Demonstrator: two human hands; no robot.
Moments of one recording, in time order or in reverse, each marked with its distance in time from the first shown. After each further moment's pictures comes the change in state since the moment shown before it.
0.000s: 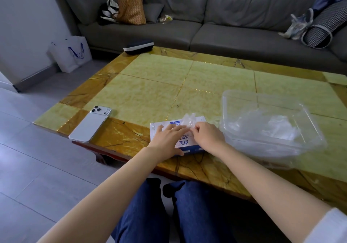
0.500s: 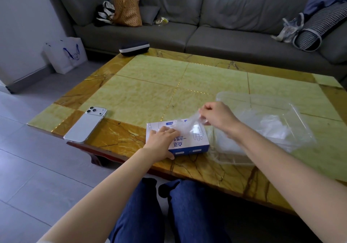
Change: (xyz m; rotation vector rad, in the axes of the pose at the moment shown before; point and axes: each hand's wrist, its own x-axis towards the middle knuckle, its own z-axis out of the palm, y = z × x) left_hand -0.002 0.000 0.005 0.012 -0.067 -0.041; right_hand -0.016 0.003 -0.077 0.487 0.026 -0.047
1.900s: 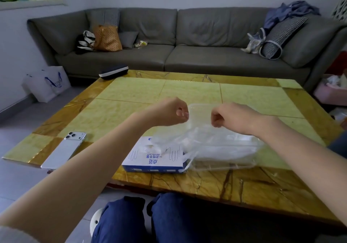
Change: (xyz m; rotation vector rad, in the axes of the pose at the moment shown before) left_hand 0.029 0.089 -0.145 -0.261 0.190 0.282; right_hand -0.044 0.026 -0.119 -0.721 -0.107 -0.155
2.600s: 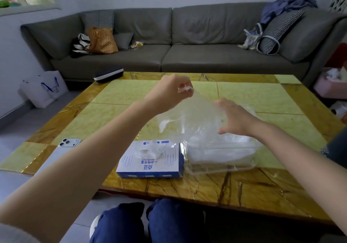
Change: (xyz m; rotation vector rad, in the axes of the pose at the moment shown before) left_hand 0.033 0.029 -0.023 -0.040 0.317 0.088; right_hand 0.016 0.044 0.026 0.241 0.088 0.124
